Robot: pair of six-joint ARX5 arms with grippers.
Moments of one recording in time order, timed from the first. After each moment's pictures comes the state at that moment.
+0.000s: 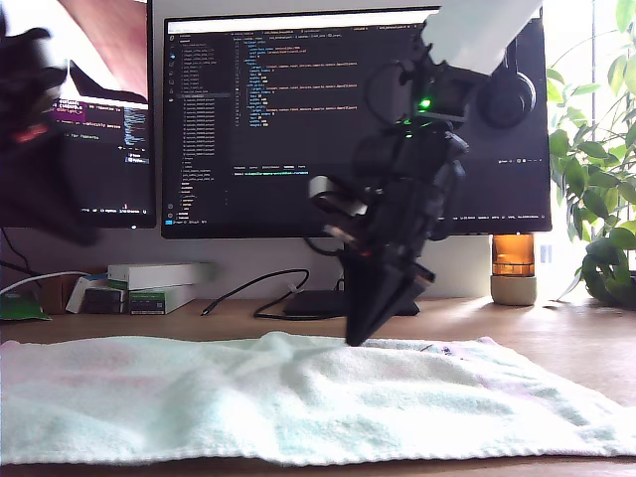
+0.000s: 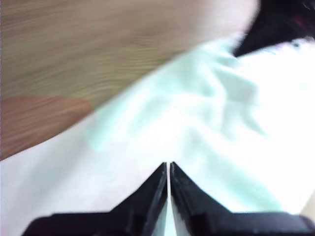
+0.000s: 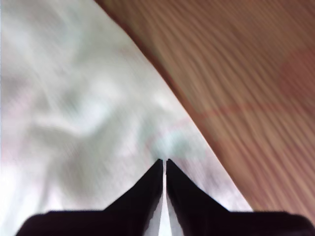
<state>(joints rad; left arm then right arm) -0.21 1.34 0.89 -0.55 0.53 0.19 0.46 2.20 1.73 -0.96 -0.41 -0.36</state>
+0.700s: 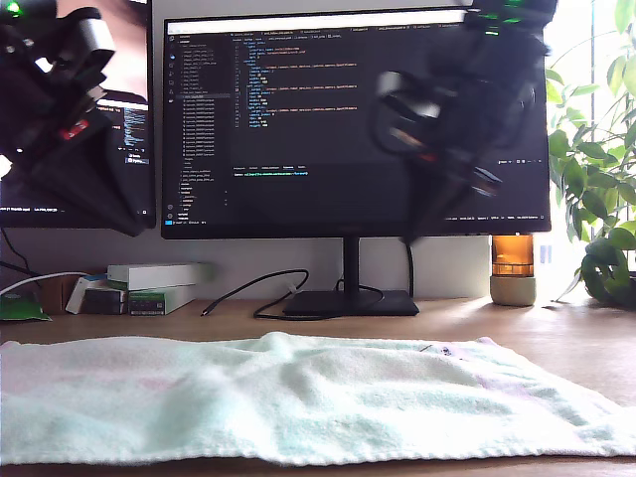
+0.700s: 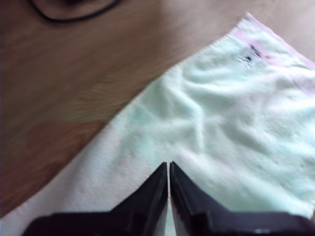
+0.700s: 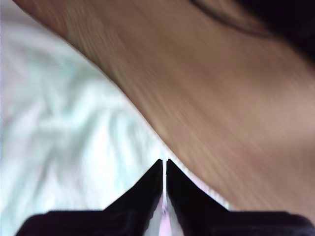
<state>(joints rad) -0.27 1.34 0.89 -0.45 0.47 0.23 0.32 1.85 1.49 -0.80 -0.38 -0.34</state>
